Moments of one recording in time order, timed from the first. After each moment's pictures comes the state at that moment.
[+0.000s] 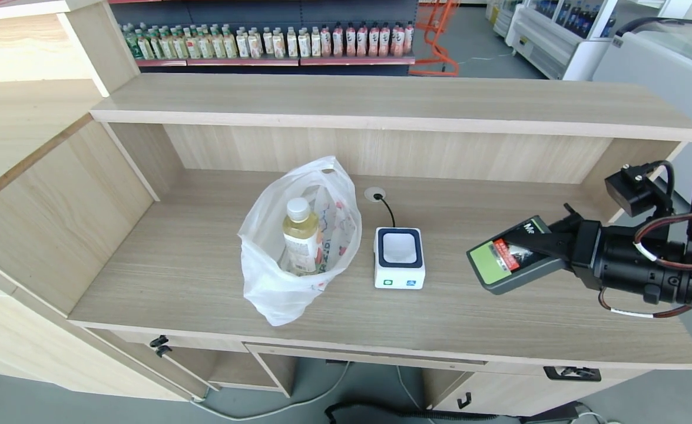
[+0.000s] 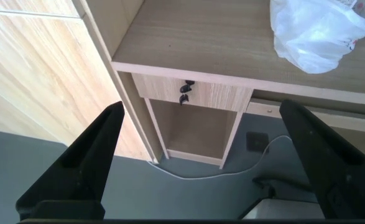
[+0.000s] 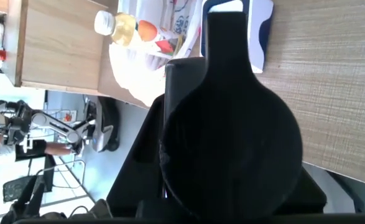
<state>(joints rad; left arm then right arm) 0.00 0.00 0.00 0.05 0.13 0.02 0.16 1.48 -0.67 -0.51 0.52 0.53</state>
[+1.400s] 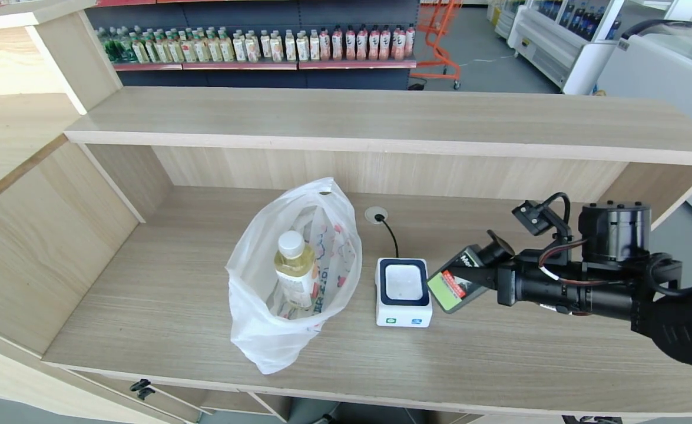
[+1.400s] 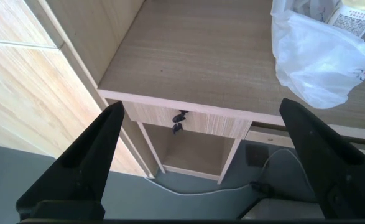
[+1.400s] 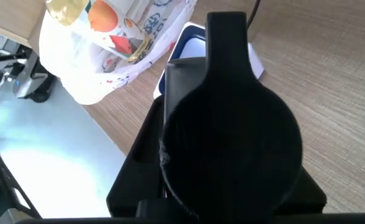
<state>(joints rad) 0.00 0.00 0.00 0.05 0.13 0.01 0.27 1.78 -0.67 -0.73 0.53 0.09</state>
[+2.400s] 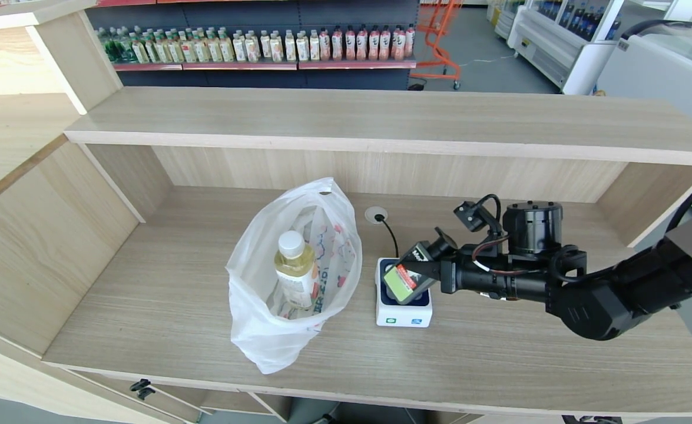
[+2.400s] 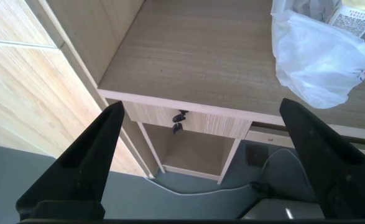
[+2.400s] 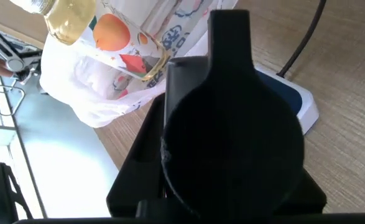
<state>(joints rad) 0.00 0.00 0.00 0.05 0.13 0.01 0.37 2.01 -0.88 -0.78 0.52 0.14</state>
